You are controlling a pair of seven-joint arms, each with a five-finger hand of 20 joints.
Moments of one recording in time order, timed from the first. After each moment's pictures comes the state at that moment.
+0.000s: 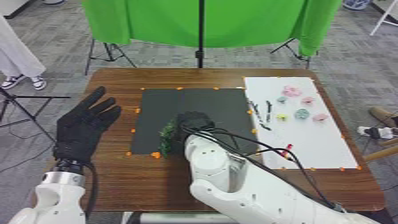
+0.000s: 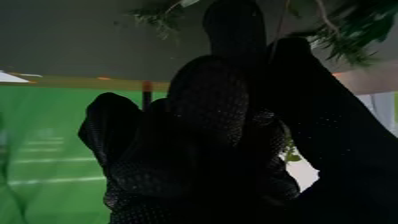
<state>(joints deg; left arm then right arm) 124.4 -63.9 -96.2 -127.0 35.8 7.8 10.8 -62.5 -72.2 26.4 -101.5 -132.9 -21.0 54.2</state>
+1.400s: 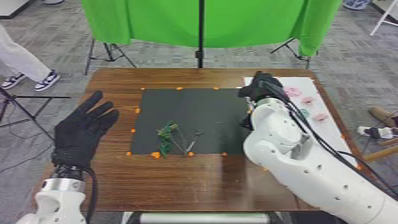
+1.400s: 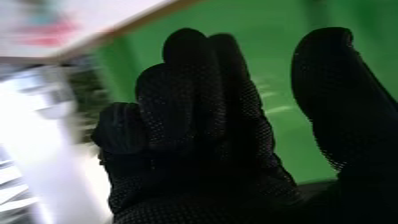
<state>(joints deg) 127.0 -63.0 -95.5 -126.7 34.8 7.9 15.5 -62.0 -54.0 41.2 -105.8 -122.0 4.7 65.6</state>
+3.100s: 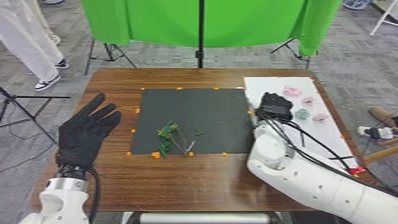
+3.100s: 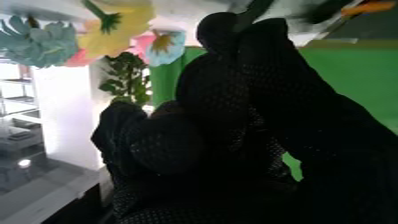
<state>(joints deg) 125.8 -64.1 -94.9 -125.9 34.5 8.4 13.7 -56.0 -52.4 23.1 -88.8 -132.7 13.1 68.3</state>
